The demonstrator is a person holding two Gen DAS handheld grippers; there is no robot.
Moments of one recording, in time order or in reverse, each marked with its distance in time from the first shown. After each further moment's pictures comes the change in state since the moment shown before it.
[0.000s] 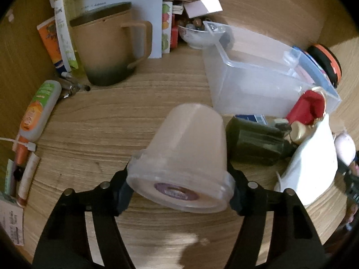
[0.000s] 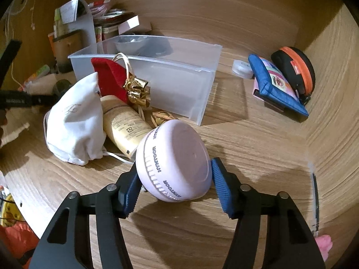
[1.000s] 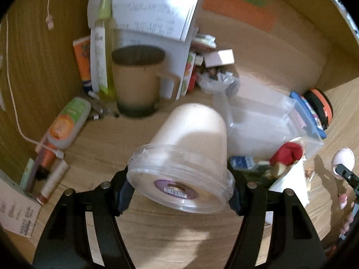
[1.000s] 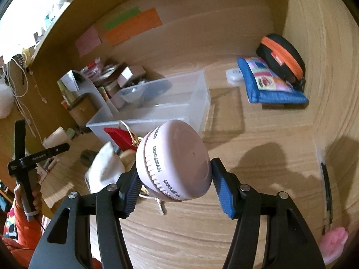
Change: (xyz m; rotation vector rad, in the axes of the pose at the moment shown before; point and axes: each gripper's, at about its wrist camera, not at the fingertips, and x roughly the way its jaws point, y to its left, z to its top) left arm -0.063 0.025 0.017 -0.144 -0.198 -0.020; right arm -0.043 -0.048 0.027 0.259 -0.138 0.235
